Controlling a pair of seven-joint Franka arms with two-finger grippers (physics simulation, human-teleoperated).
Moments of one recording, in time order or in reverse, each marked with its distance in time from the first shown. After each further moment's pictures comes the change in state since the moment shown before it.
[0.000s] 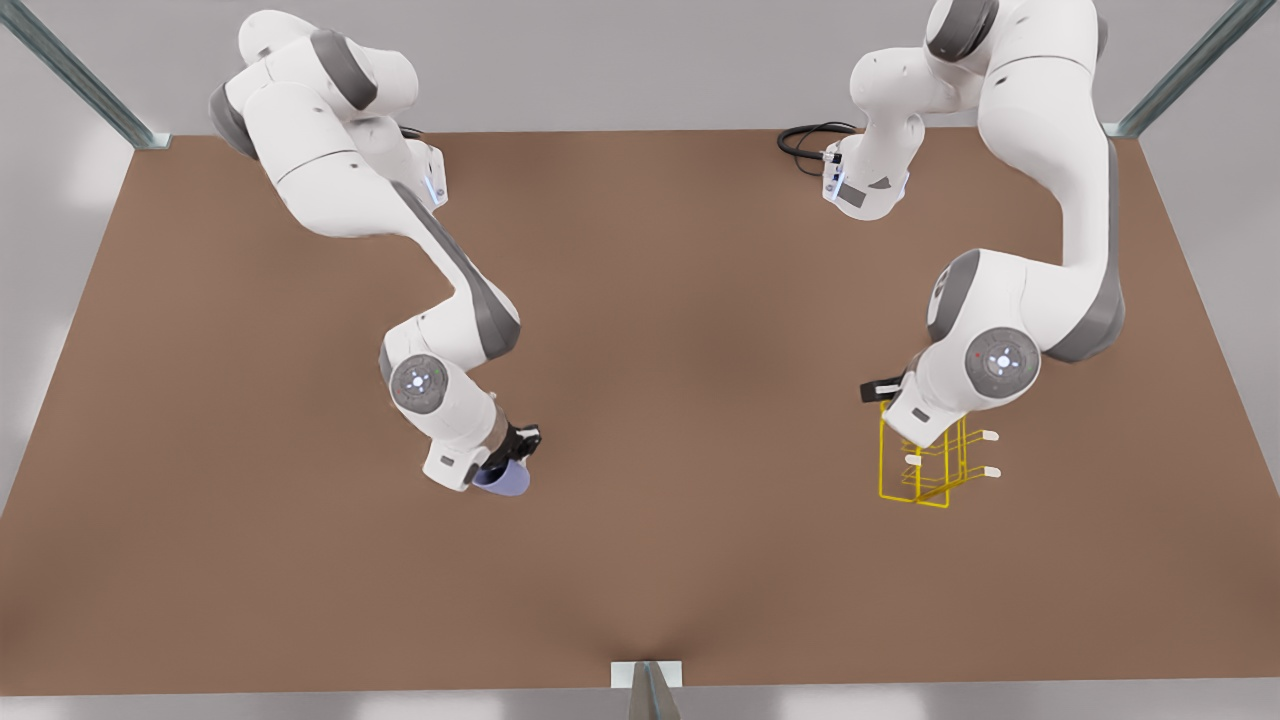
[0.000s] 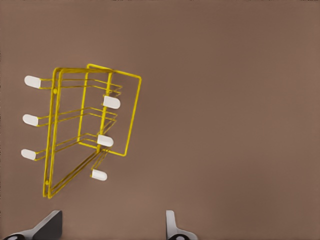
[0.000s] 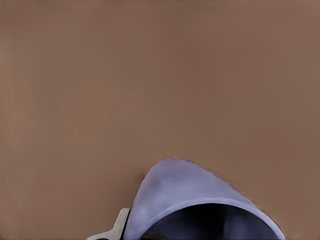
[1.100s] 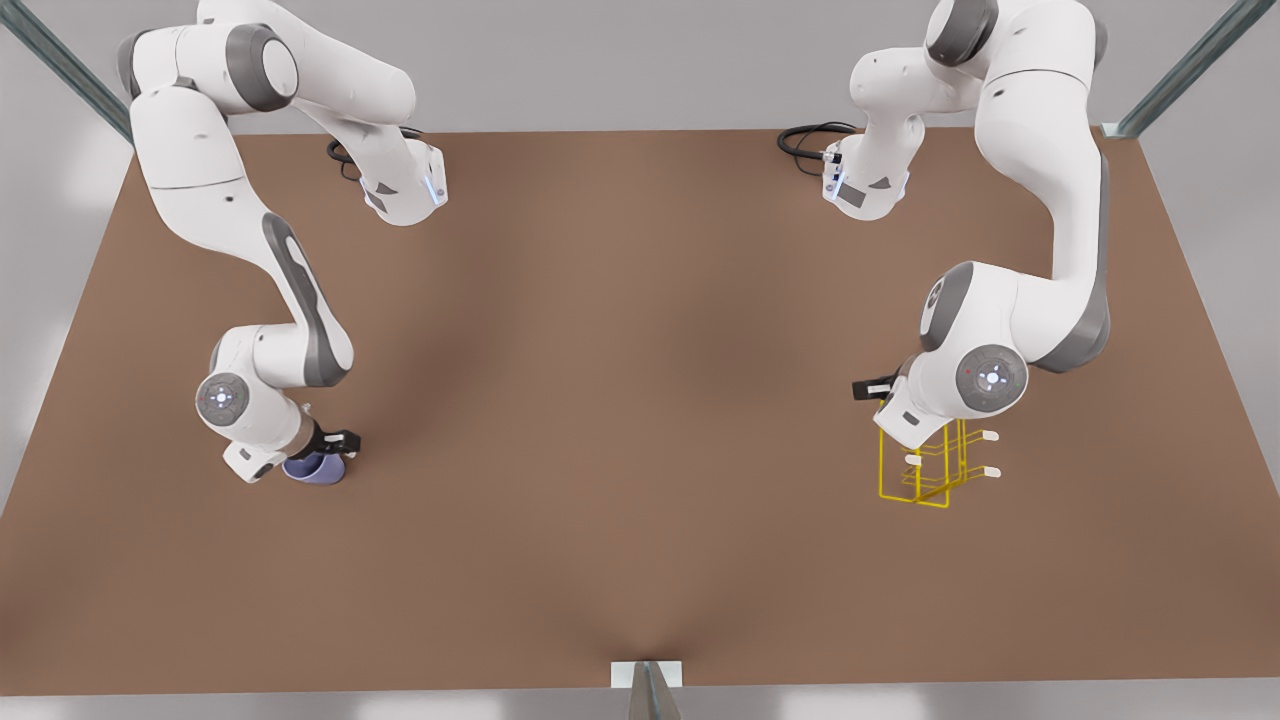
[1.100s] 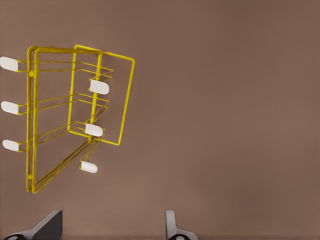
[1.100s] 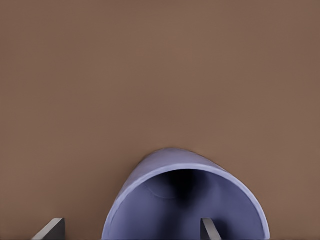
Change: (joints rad) left arm 0.002 0.019 0.000 -0.036 -0.034 -0.013 0.002; right arm -0.453 -0.143 -0.129 -0.487 -0.130 0.217 -0.154
